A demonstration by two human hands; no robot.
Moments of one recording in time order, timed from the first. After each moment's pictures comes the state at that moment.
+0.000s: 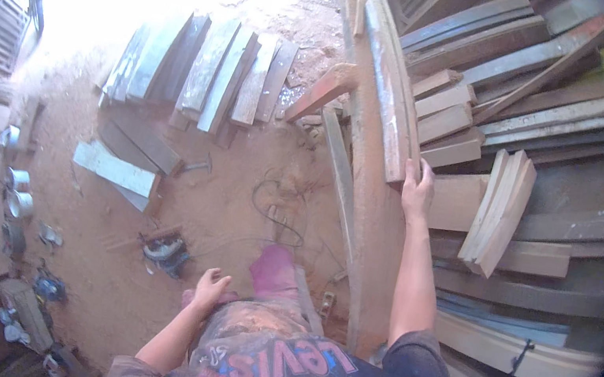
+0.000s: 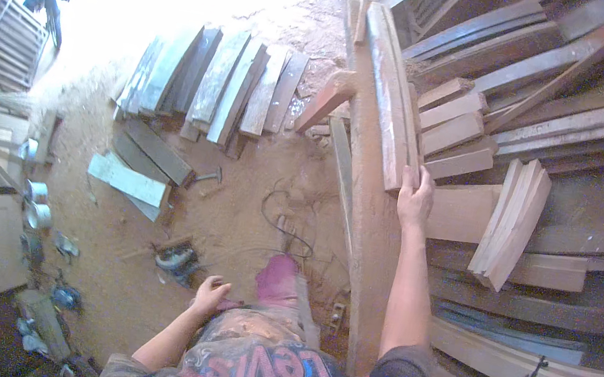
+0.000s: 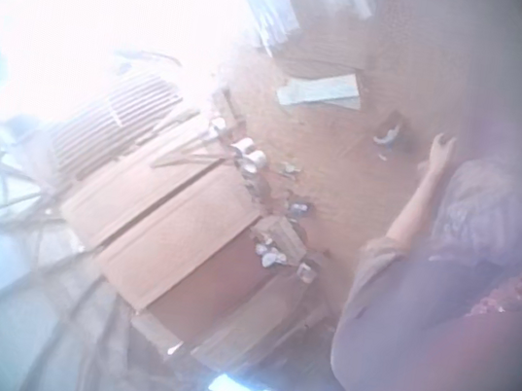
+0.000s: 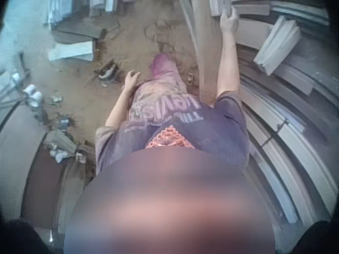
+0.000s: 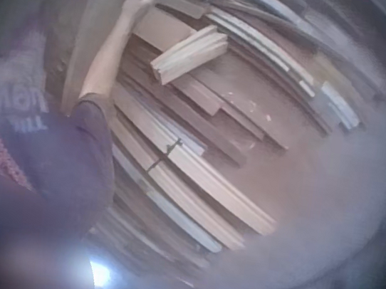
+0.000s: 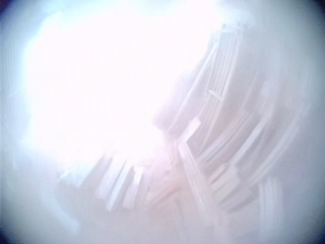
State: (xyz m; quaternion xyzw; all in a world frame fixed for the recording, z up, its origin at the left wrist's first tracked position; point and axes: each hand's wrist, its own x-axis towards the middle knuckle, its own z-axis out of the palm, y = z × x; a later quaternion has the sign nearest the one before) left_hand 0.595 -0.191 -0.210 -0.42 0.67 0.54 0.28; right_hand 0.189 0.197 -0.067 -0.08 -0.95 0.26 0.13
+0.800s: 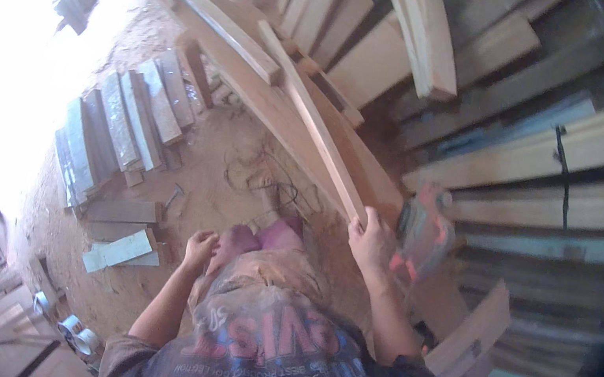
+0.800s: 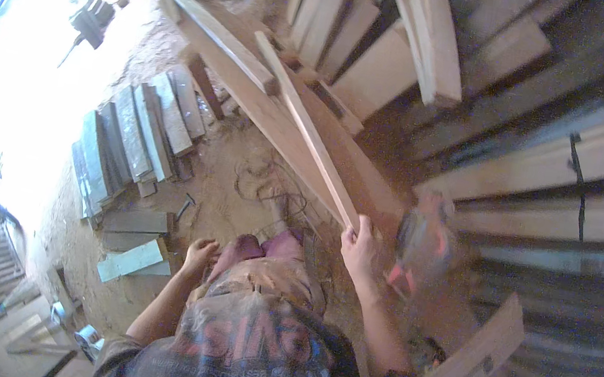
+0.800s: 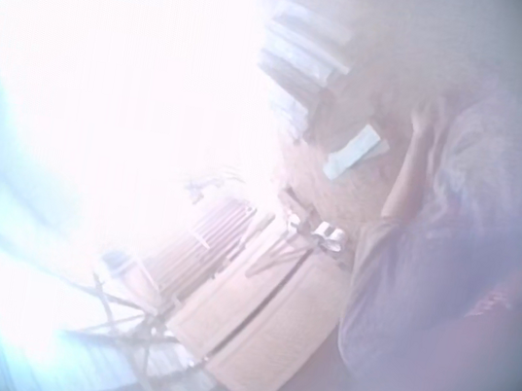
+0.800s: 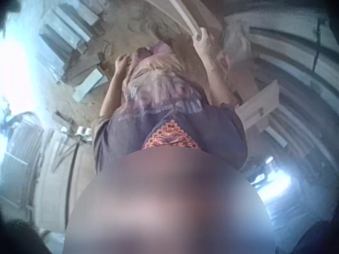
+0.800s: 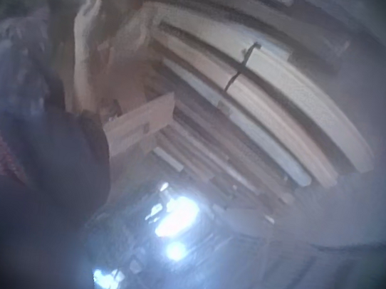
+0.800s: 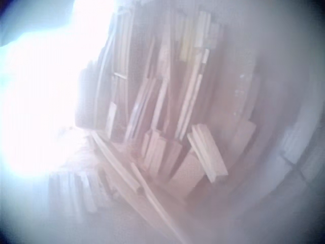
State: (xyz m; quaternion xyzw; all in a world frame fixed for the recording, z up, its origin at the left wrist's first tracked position) left_hand 0.466 -0.241 -0.202 -0.24 0.71 0.52 0.42; right_hand 0.562 0.170 -0.015 -0.33 -0.92 0.19 0.04
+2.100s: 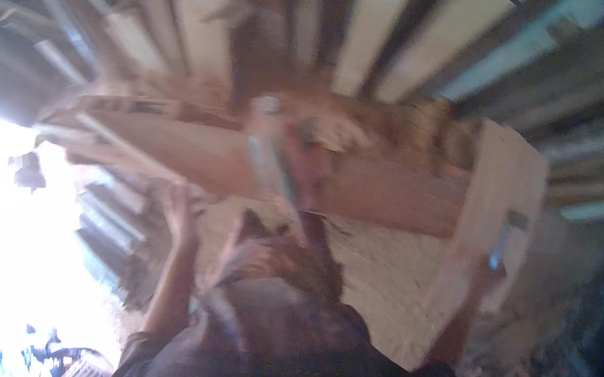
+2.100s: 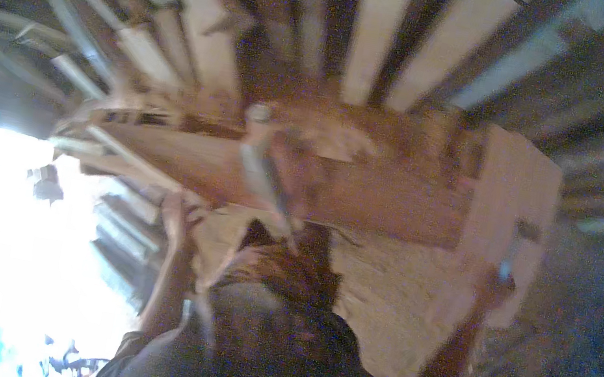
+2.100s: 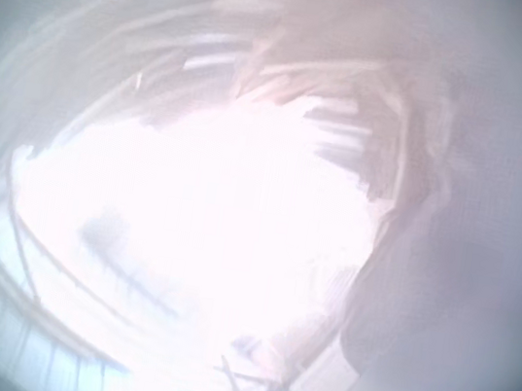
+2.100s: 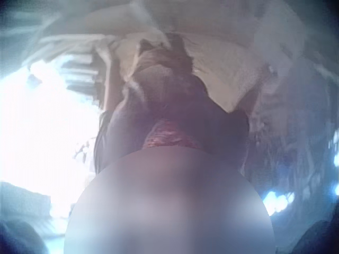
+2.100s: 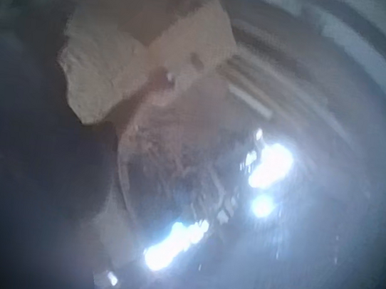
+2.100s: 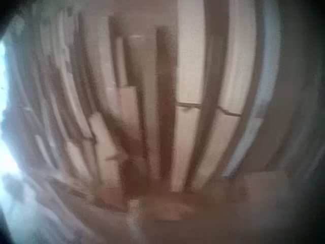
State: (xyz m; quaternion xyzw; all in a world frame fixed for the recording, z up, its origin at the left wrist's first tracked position) left_hand 0.478 0.057 -0.075 -0.03 0.74 0.59 0.33; right_hand 1.270 0.283 -0.111 -0.86 -0.49 -0.10 0.14
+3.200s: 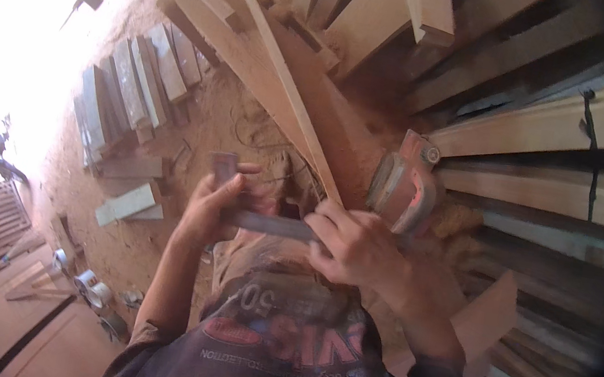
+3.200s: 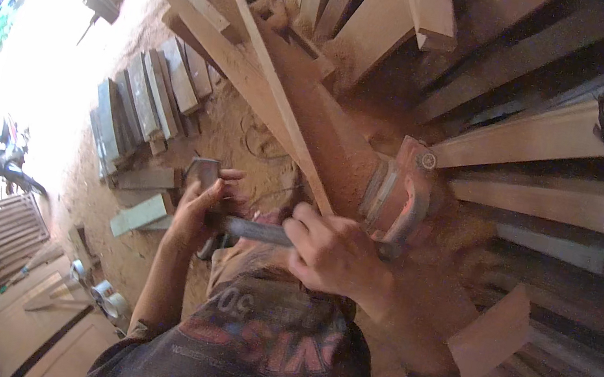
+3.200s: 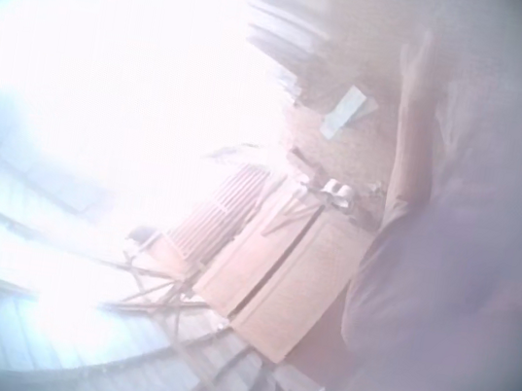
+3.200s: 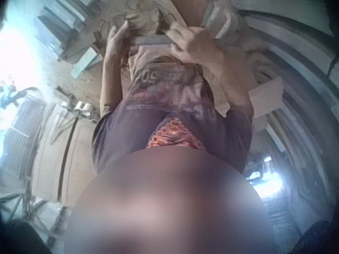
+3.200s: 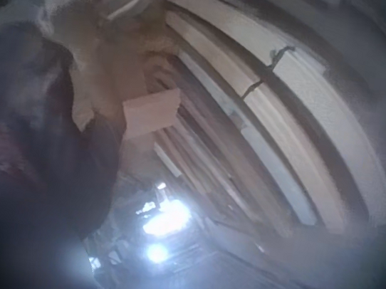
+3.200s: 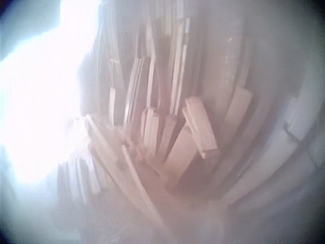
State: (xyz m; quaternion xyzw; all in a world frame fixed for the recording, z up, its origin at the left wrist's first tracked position) left_hand 0.482 -0.041 0.029 -0.09 0.52 0.75 0.40; right_hand 0.598 0.241 0.113 0.14 -0.93 0.34 -0.03
